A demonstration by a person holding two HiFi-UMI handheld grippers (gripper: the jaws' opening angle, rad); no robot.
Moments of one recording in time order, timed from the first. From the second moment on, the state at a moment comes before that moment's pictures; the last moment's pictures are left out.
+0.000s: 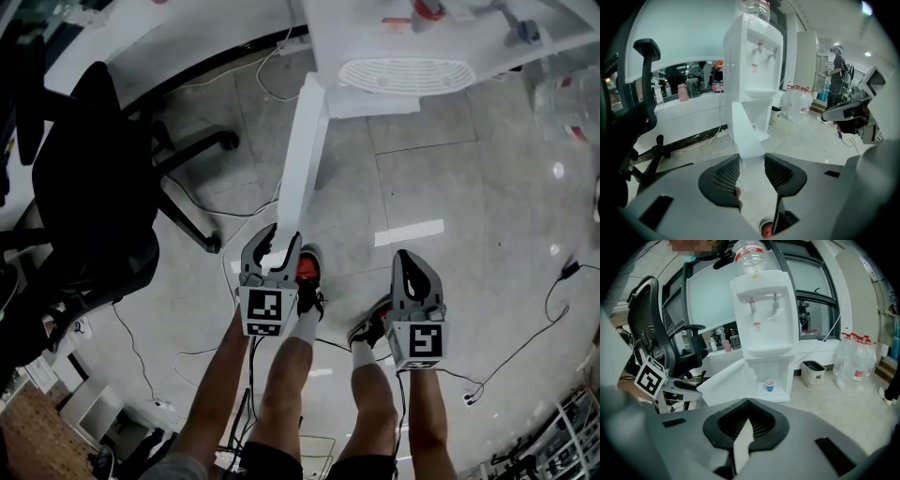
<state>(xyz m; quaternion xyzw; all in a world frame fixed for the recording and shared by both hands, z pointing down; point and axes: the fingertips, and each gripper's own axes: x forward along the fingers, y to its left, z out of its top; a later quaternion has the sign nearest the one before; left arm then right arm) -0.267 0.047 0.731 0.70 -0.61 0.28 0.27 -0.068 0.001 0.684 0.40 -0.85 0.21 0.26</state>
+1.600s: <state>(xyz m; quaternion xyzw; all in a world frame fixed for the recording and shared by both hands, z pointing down) -0.119 -0.014 0.721 0.74 -0.56 0.28 0.23 0.054 -0.012 0.686 0.47 -0.82 0.24 0.22</state>
